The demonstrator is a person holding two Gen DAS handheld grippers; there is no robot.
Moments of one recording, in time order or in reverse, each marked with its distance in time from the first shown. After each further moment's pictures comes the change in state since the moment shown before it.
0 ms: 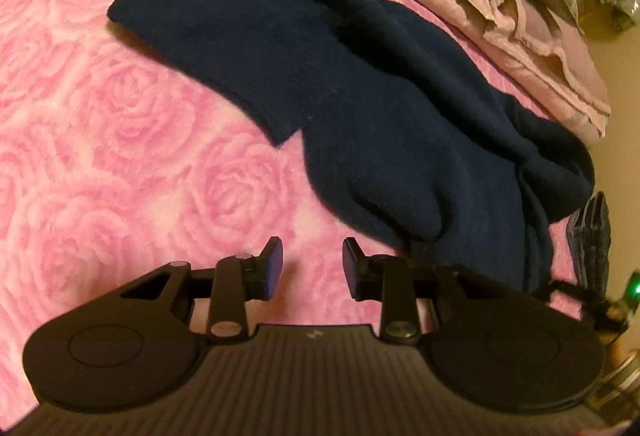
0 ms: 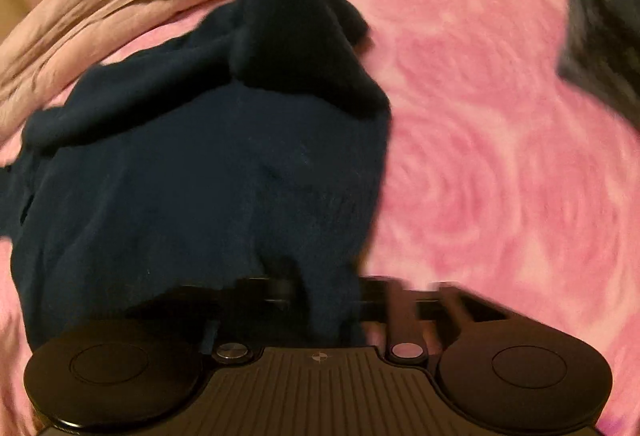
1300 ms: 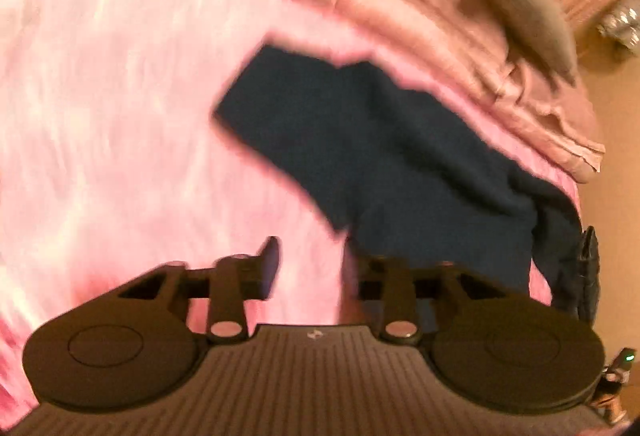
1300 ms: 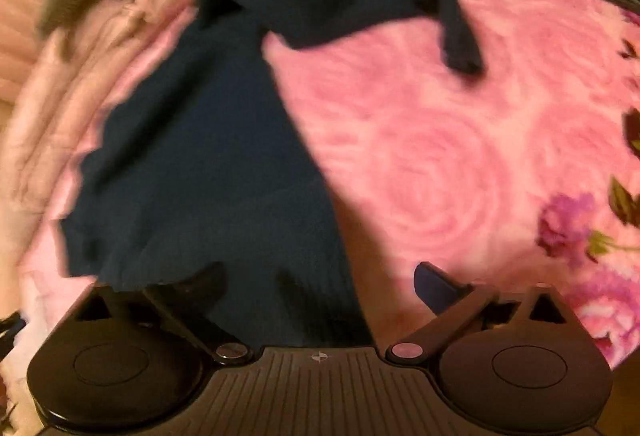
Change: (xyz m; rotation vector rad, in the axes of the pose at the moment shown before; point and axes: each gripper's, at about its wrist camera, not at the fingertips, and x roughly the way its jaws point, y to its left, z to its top) left arm -0.093 0.078 0.007 -0.087 -0.019 -0.024; right arm -0.080 -0.046 -0.080 0.442 0.191 0.132
